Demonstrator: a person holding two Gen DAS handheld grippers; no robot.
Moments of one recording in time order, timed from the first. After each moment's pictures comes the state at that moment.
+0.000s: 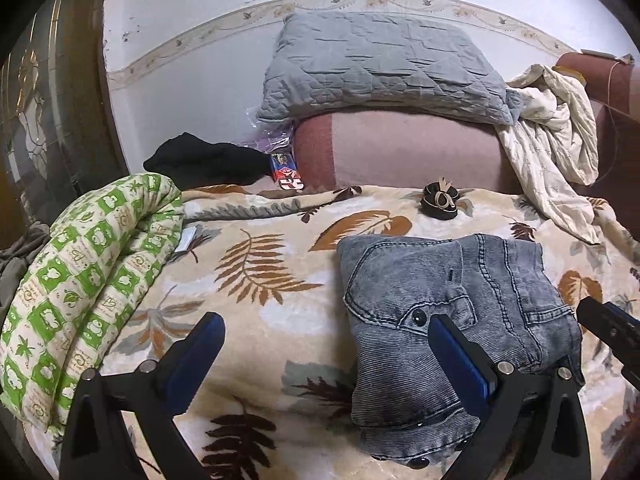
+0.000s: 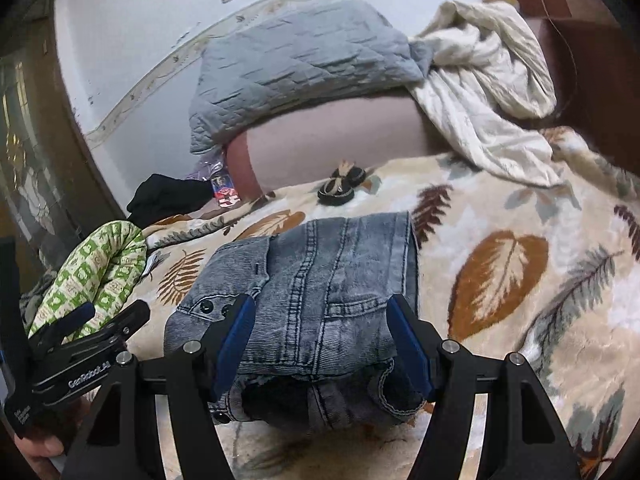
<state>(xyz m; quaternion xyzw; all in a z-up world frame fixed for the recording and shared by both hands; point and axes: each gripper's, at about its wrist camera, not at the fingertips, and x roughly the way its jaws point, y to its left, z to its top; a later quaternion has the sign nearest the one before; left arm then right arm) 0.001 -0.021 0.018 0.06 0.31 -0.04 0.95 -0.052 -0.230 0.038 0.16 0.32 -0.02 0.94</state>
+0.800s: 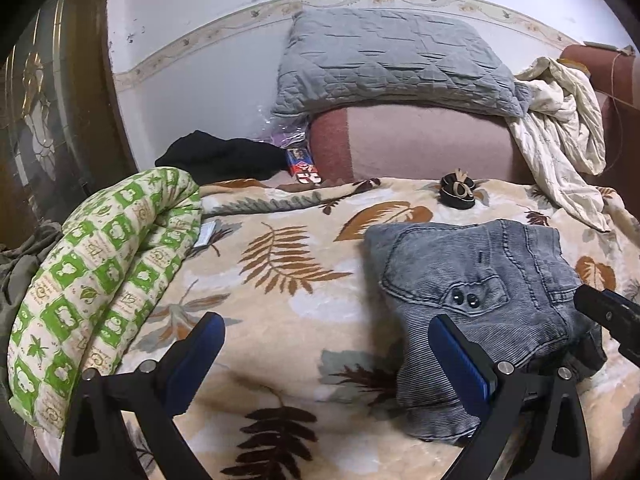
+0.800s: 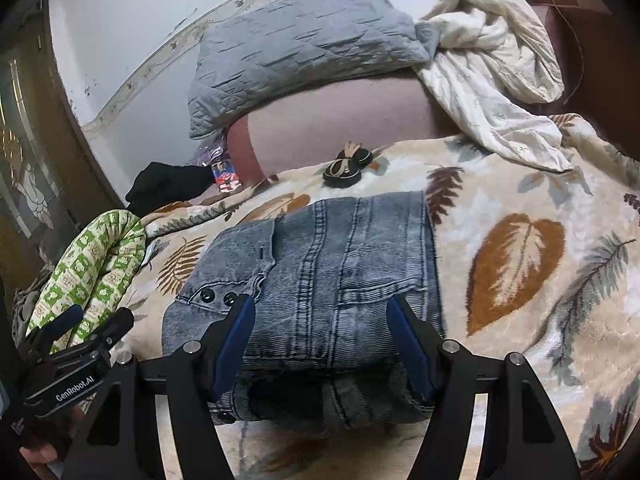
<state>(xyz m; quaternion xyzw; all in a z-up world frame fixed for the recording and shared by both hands) -0.004 0.008 0.011 0.07 0.31 -0.02 0.95 -0.039 -0.211 0.024 0.15 0.34 -0.02 0.93</state>
